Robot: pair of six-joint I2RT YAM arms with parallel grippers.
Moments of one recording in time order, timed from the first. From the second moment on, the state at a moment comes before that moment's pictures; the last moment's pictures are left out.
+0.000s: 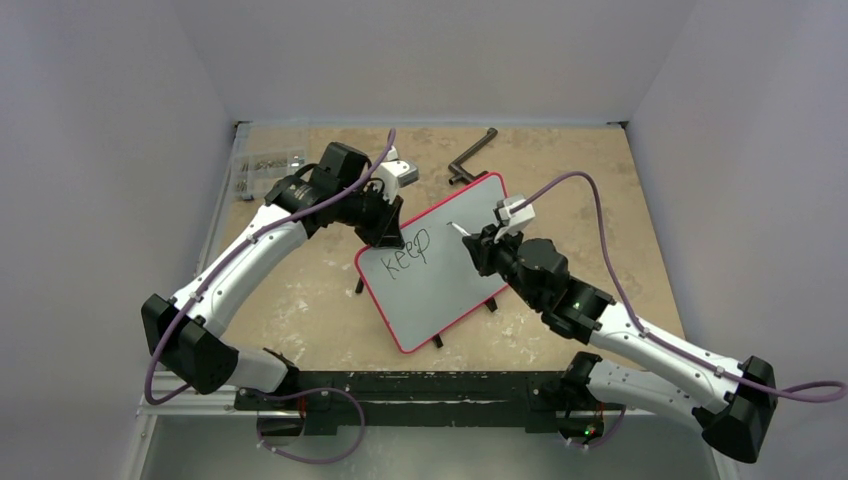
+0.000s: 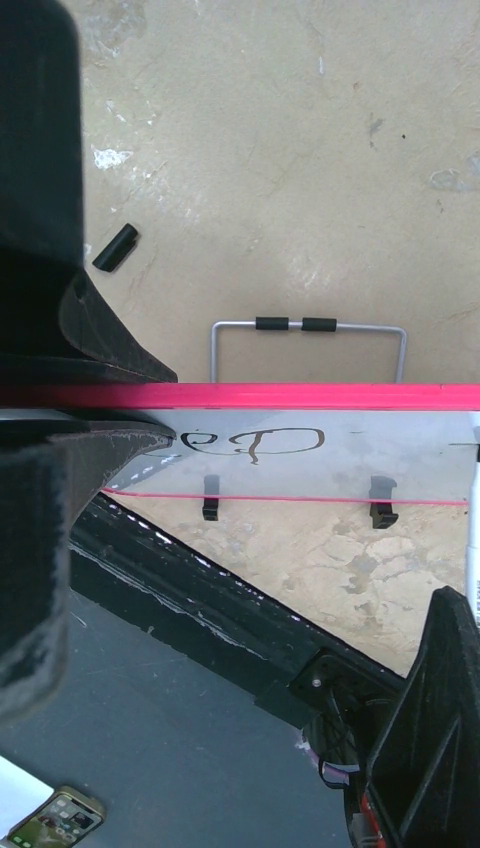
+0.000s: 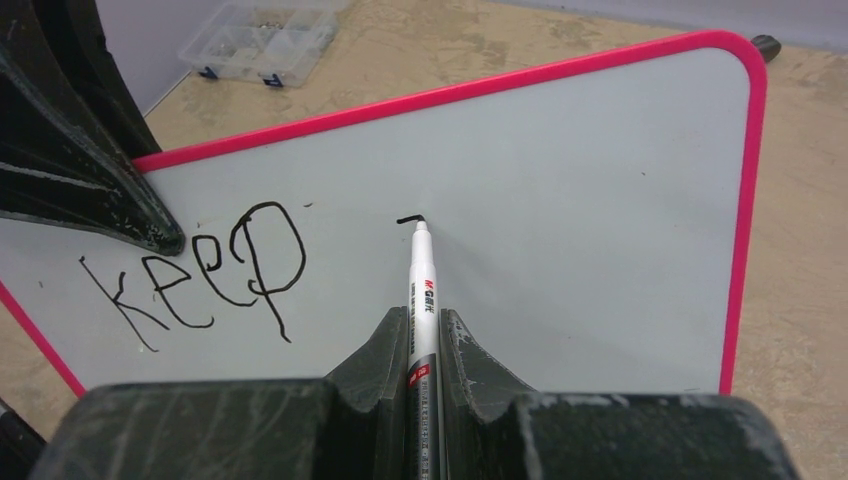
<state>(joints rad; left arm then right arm) -0.55 1.40 1.40 -0.88 0.48 0.09 0.89 0.88 0.69 0.00 0.35 0.26</state>
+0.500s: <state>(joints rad) -0.55 1.40 1.40 -0.88 0.48 0.09 0.88 0.84 0.69 -0.01 0.38 0.25</state>
